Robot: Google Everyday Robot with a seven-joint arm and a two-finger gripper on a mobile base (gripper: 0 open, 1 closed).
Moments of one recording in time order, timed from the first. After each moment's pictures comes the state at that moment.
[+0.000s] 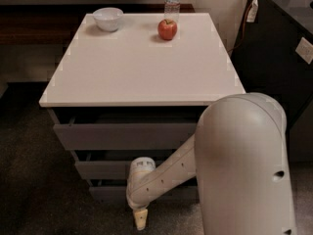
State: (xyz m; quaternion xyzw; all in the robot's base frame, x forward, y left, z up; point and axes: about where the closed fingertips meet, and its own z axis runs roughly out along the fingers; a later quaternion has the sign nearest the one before) arm 0.457 0.063 0.393 -0.78 0.61 0.01 0.11
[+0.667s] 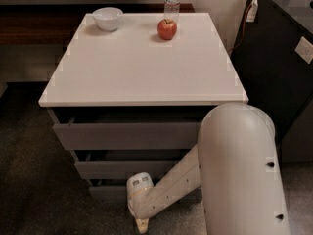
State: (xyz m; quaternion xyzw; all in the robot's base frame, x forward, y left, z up) arm 0.455 0.060 0.349 -0.79 0.60 -0.04 0.12
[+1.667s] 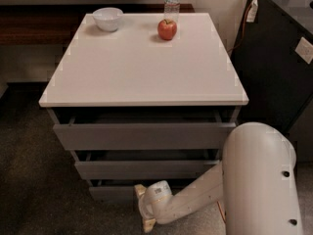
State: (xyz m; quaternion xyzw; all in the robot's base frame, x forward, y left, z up) arm 0.470 0.042 0.301 -0.78 0.59 -0.01 0.21
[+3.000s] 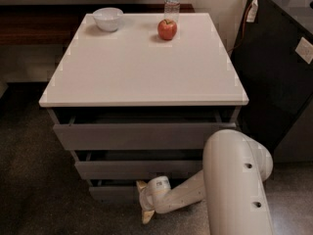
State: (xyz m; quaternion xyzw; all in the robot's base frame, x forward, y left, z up) arm 0.523 0.049 0.234 -0.76 0.61 0.00 0.22
